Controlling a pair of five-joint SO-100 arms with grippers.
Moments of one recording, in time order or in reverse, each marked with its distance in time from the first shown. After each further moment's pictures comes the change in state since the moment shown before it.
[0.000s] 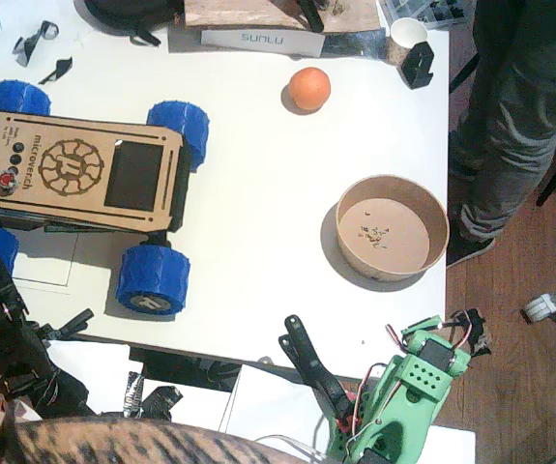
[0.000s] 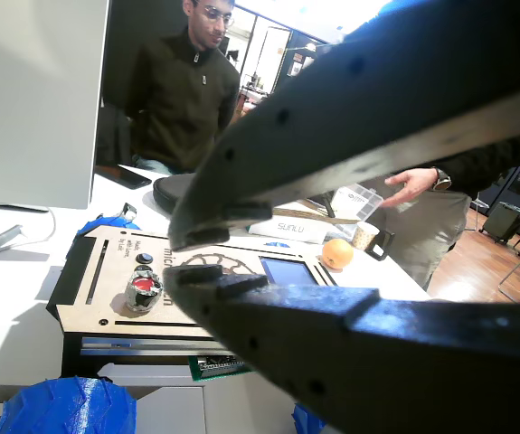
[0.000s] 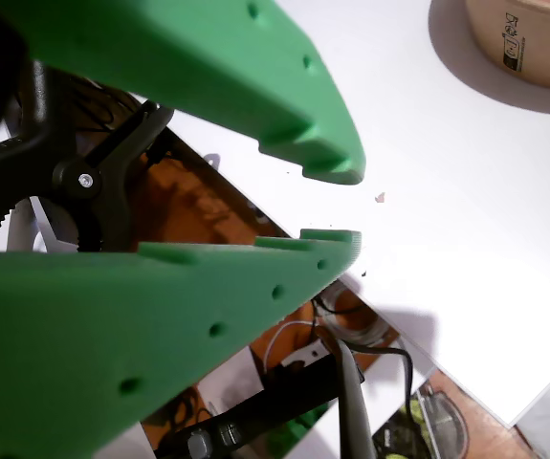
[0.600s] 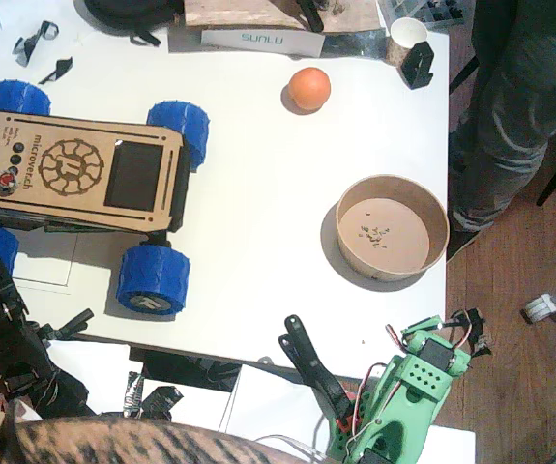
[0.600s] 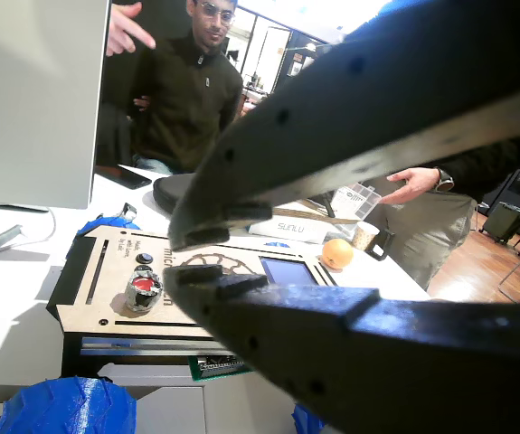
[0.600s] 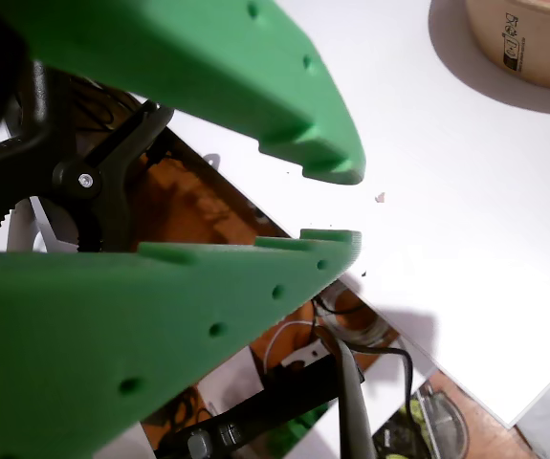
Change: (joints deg) arm 0 0.0 0.0 0.0 0.0 0.0; arm 1 0.0 0.0 0.0 0.0 0.0
